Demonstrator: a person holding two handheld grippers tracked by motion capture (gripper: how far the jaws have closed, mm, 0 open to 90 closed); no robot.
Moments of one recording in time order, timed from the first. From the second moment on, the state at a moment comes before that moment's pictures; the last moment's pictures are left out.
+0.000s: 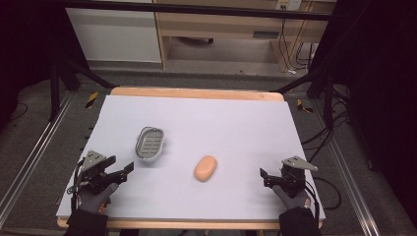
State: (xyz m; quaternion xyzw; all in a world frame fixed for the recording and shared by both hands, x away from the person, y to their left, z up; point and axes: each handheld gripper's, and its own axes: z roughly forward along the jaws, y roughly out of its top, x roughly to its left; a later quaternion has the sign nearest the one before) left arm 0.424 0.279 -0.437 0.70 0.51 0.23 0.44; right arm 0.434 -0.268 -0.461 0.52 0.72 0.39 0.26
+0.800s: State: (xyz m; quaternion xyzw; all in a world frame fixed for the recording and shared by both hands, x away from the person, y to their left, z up) left arm 0.422 0.245 -0.428 0.72 0.48 0.23 0.44; right arm 0.435 -0.268 -0.460 0.52 0.72 0.38 0.27
